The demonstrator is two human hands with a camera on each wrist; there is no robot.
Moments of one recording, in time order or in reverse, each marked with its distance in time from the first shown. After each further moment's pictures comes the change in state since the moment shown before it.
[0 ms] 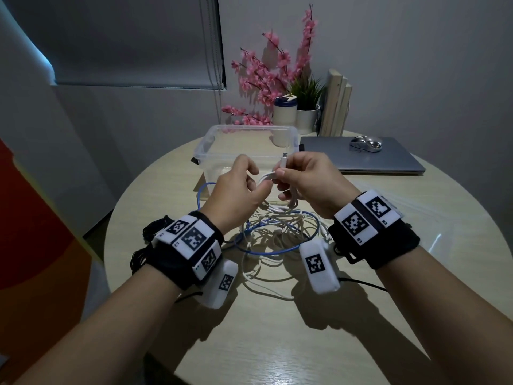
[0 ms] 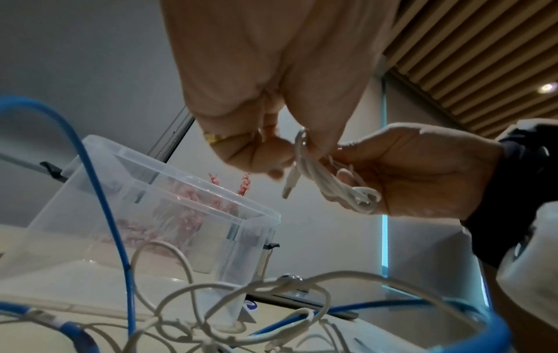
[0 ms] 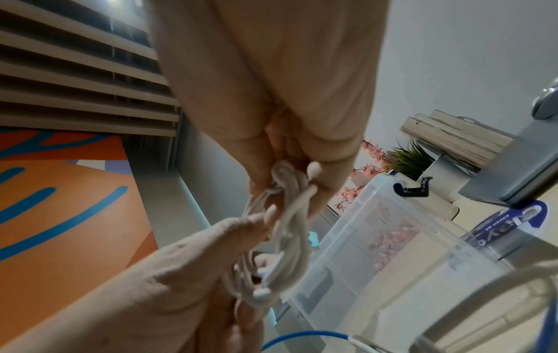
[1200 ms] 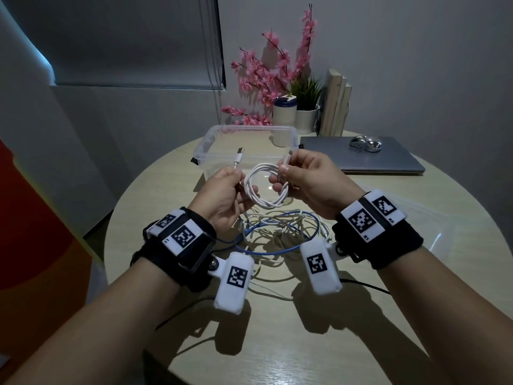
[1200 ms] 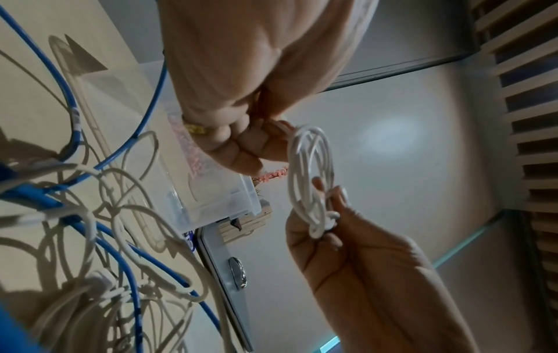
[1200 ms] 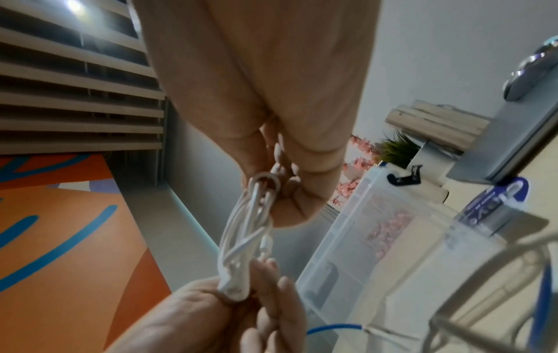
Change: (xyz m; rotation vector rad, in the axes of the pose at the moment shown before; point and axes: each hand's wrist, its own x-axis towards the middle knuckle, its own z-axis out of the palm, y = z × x) left_hand 0.005 0.002 -0.006 -0.990 0.021 -0.509; right_hand -0.001 0.000 -0.003 0.210 -0.065 0.023
